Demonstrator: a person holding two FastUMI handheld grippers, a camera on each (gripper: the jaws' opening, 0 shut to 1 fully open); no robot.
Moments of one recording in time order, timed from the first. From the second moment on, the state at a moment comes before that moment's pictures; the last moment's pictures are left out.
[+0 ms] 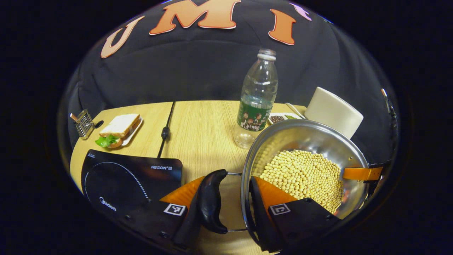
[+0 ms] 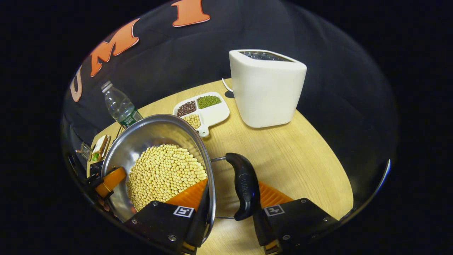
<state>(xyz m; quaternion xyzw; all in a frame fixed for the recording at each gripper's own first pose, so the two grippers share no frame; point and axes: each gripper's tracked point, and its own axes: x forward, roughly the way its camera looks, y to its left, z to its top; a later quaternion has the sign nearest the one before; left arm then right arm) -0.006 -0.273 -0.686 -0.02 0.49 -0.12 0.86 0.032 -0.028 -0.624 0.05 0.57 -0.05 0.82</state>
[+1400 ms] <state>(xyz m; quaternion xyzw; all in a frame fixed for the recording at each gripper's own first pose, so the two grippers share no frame) -0.017 -0.007 -0.502 0.00 0.41 0.02 0.91 0.082 -0.005 -0.652 0.03 0.49 0.11 0.86</state>
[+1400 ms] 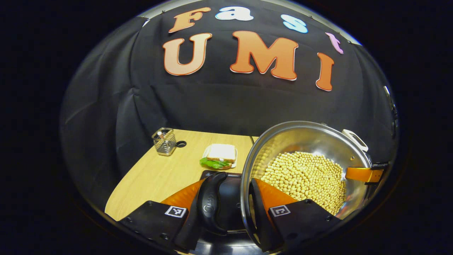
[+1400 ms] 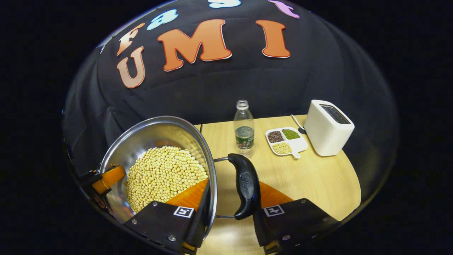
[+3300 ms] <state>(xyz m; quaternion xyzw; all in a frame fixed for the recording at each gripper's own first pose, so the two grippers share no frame) -0.046 0.074 -0.573 0.00 0.48 0.05 0.87 0.096 -0.020 -0.656 0.03 0.55 0.13 0.82</state>
